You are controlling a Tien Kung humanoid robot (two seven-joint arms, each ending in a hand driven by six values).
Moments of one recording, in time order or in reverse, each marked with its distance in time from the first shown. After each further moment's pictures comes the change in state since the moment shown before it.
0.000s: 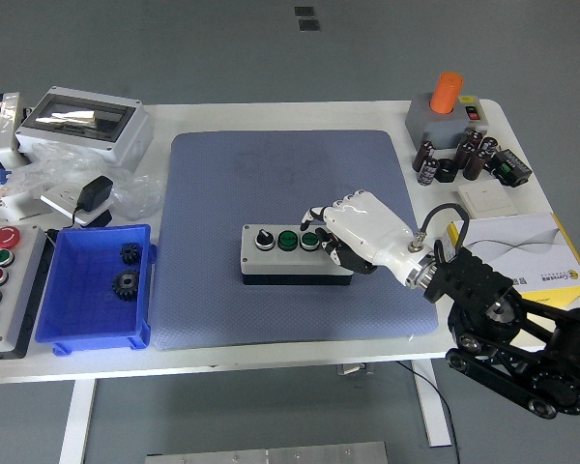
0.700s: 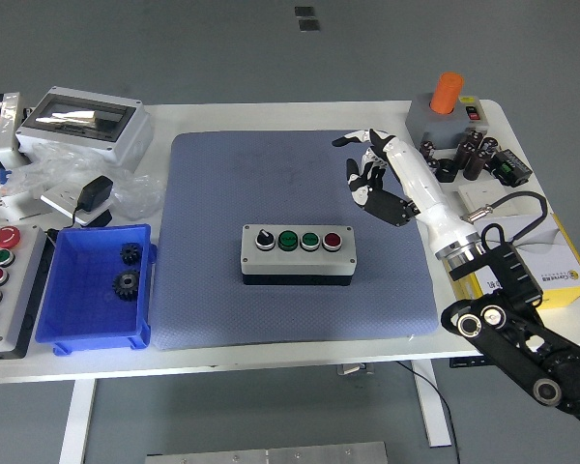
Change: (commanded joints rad) left arm 0.014 -0.002 -0.001 0.000 -0.004 0.005 0.002; right arm -0.224 0.119 0.393 -0.031 0.564 -0.056 0.320
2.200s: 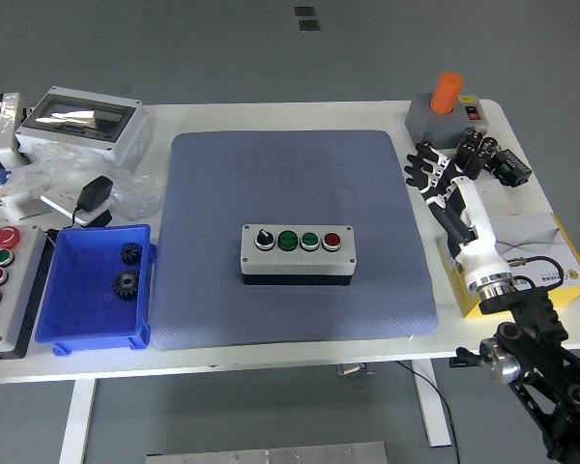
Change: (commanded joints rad) left arm 0.008 0.025 -0.023 0.000 0.051 0.000 0.022; right arm -0.126 0.038 0.096 -0.111 0.525 0.133 0.191
